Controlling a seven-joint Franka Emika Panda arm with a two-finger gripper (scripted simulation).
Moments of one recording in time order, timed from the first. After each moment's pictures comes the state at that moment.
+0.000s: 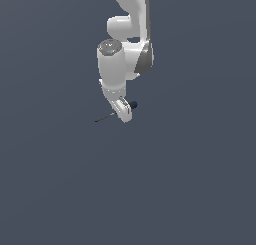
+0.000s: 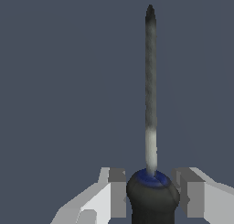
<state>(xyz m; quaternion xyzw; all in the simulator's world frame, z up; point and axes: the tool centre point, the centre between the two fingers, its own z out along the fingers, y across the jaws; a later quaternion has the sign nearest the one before) -0.082 -0.050 0.159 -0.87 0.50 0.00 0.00</state>
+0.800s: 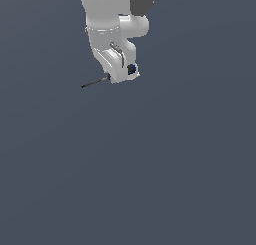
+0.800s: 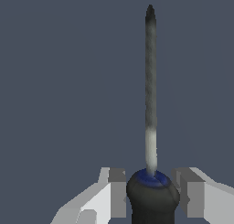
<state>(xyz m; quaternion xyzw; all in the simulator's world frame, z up) -0.103 -0.064 0.330 -0.87 0.50 0.00 0.00</state>
